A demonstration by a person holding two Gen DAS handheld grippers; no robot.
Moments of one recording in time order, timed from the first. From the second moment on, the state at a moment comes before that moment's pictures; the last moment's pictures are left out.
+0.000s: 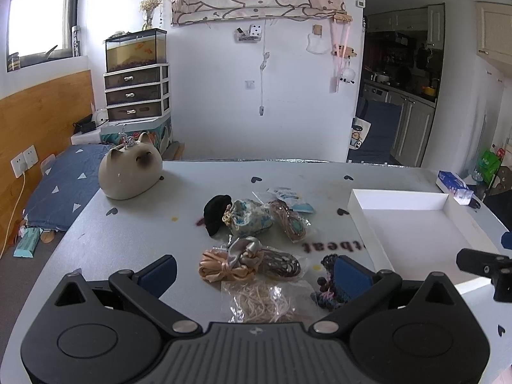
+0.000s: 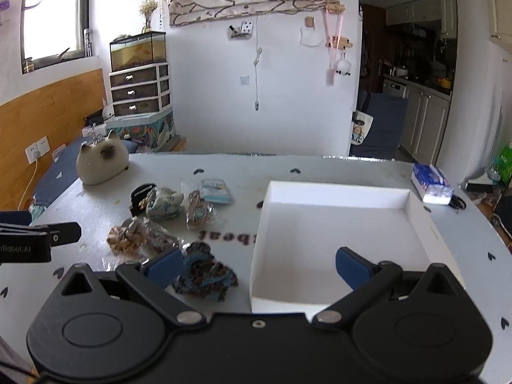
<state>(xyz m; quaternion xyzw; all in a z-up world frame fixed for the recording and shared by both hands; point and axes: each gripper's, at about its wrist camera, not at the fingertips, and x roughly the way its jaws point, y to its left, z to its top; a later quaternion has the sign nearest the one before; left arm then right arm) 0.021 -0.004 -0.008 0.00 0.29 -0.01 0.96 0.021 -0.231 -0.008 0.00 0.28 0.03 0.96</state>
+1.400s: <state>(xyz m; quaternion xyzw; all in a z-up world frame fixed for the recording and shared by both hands) 0.123 0.008 -0.089 -0.05 0.50 0.01 0.87 0.182 -0.156 -0.070 0.02 0.50 0.13 0.85</state>
